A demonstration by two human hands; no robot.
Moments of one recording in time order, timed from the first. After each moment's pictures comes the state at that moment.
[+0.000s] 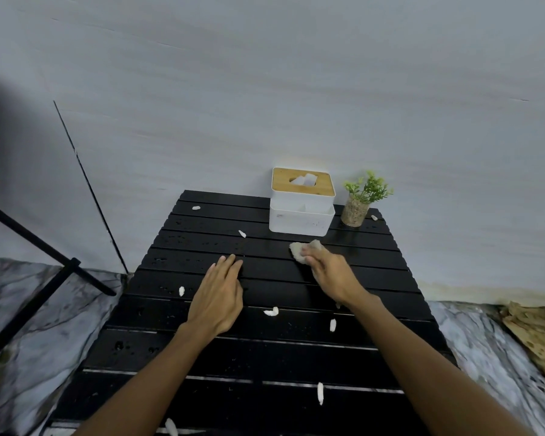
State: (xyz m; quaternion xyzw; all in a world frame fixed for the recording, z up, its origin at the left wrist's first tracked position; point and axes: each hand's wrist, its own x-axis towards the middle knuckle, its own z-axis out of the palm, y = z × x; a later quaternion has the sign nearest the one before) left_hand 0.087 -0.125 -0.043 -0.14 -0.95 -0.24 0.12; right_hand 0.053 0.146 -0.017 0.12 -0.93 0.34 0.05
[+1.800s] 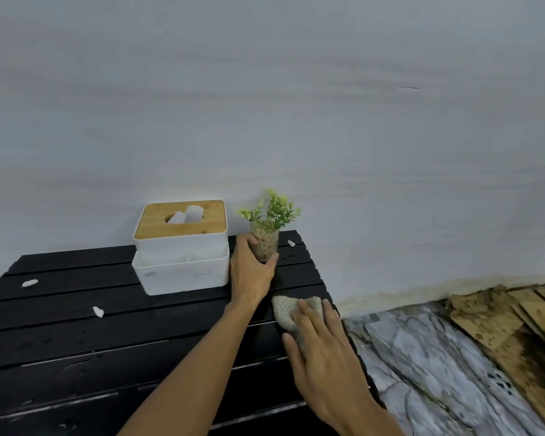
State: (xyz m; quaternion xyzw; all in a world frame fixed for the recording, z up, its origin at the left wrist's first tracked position) left_hand -0.086 0.167 -0.035 -0.08 -0.82 -0.55 0.13; right_hand 0.096 0.255 -0.059 -0.05 -0.98 0.12 0.16
